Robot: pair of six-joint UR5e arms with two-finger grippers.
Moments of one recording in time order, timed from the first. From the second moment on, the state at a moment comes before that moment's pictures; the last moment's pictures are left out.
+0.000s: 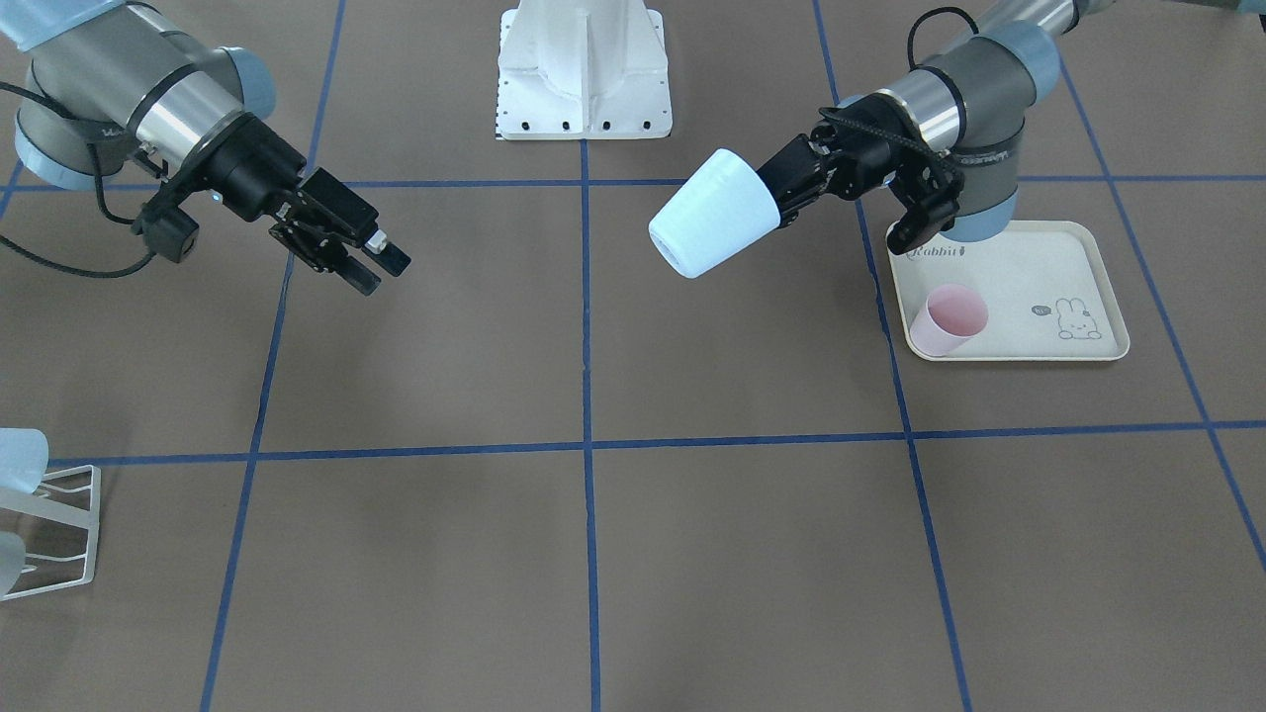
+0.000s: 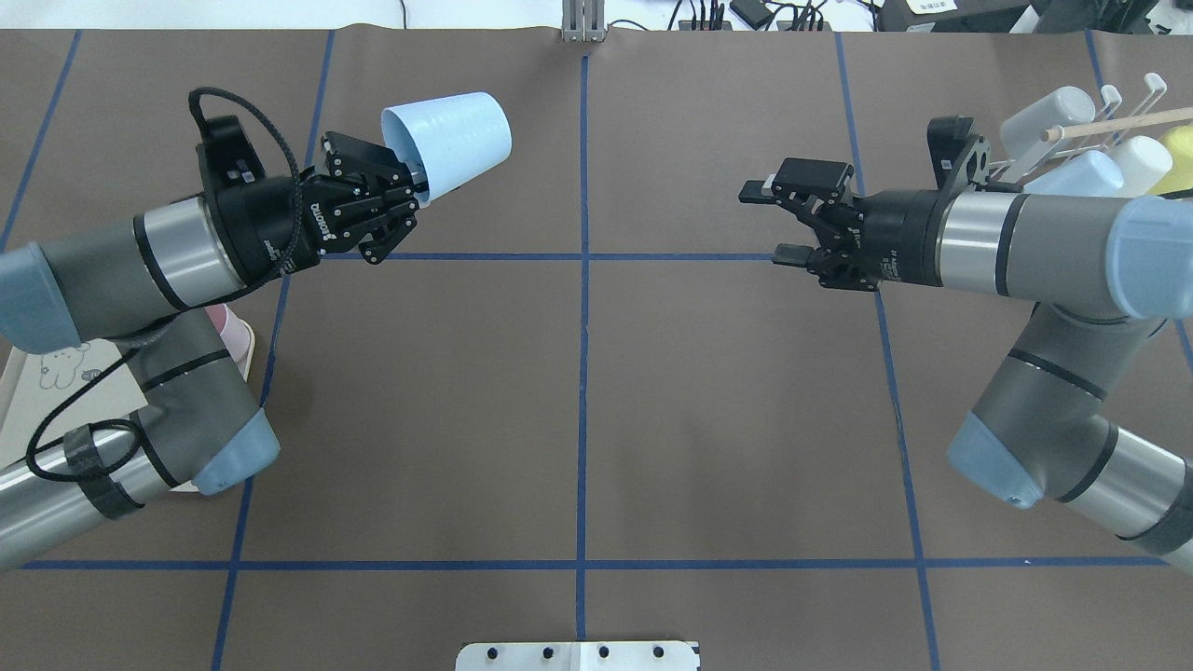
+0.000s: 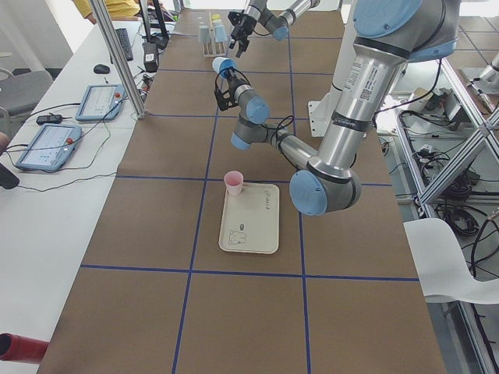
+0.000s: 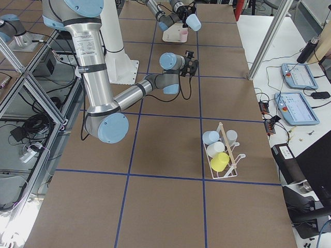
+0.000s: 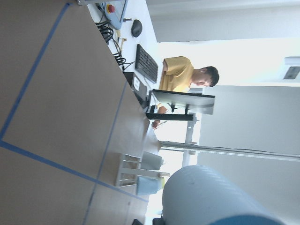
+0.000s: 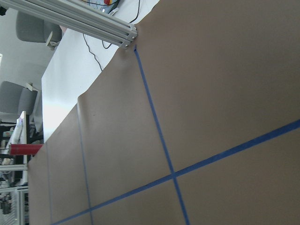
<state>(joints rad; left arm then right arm) -0.65 -1.99 -1.56 -3.37 -1.63 -2.21 0.71 -1.33 1.82 -0.38 1.83 1.95</state>
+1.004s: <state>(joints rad) -0.52 -2.03 -1.46 -3.67 -1.57 -2.41 0.52 -1.09 1.86 -0.34 1.68 2.03</state>
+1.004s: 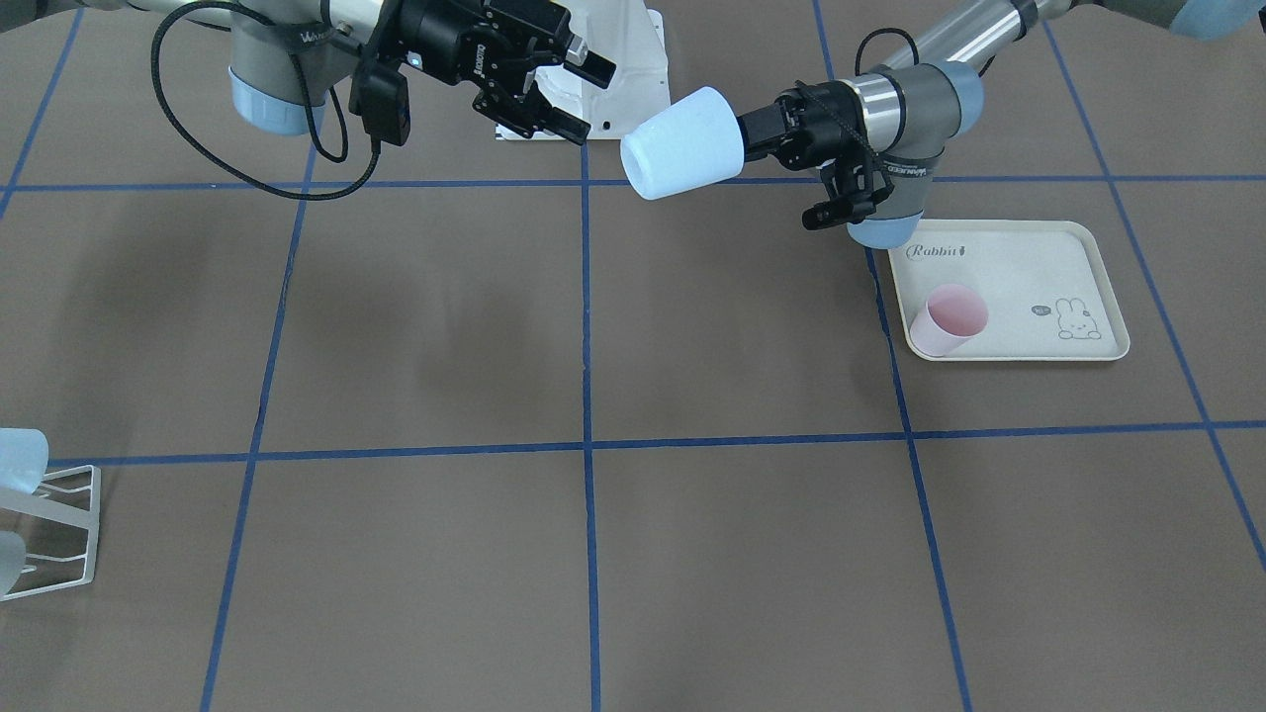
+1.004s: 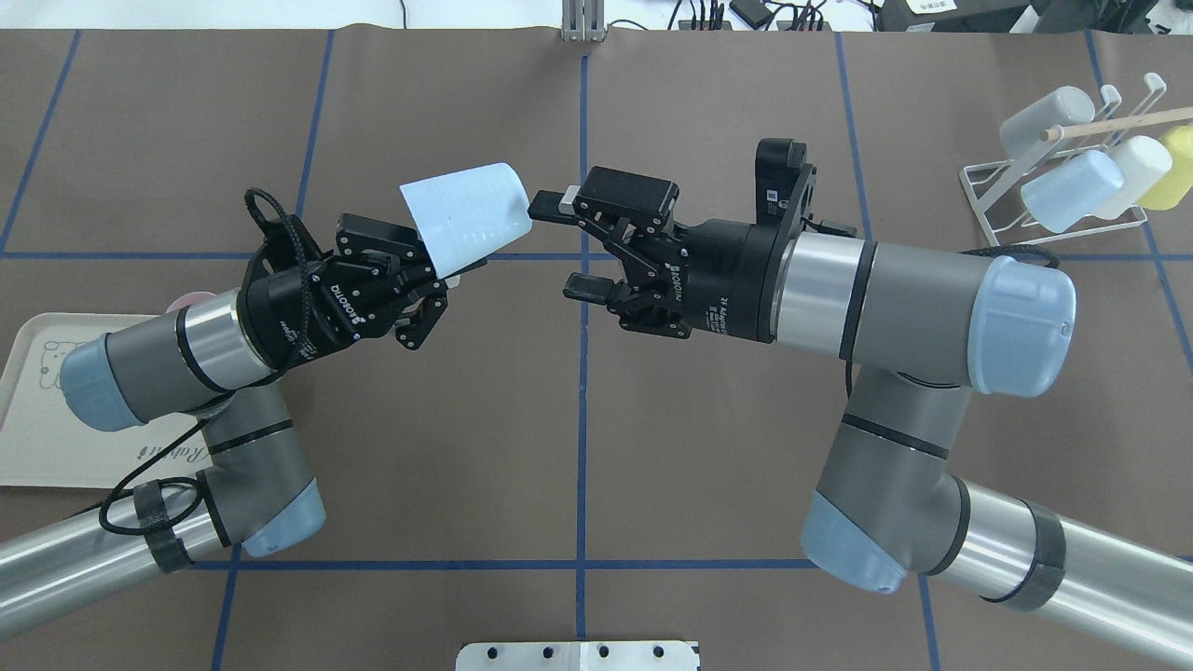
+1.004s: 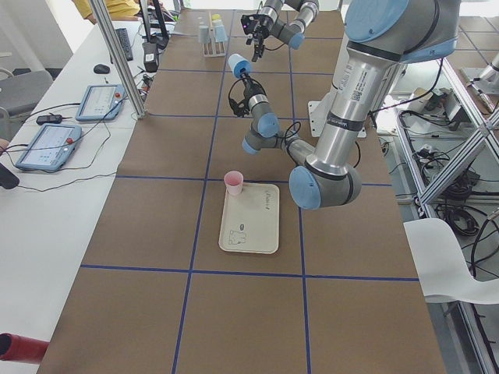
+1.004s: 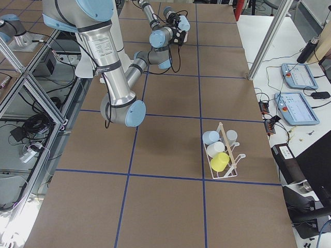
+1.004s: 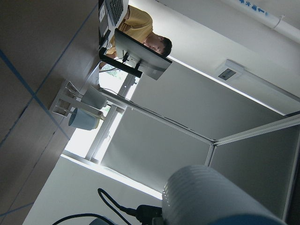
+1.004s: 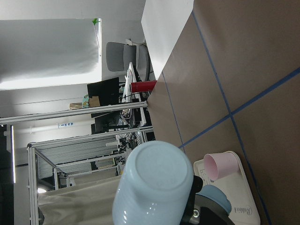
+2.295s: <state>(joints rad) -0.47 -2.09 -1.46 -3.68 -1.57 -2.42 0.52 -1.09 1.85 -0.33 1.66 2.06</state>
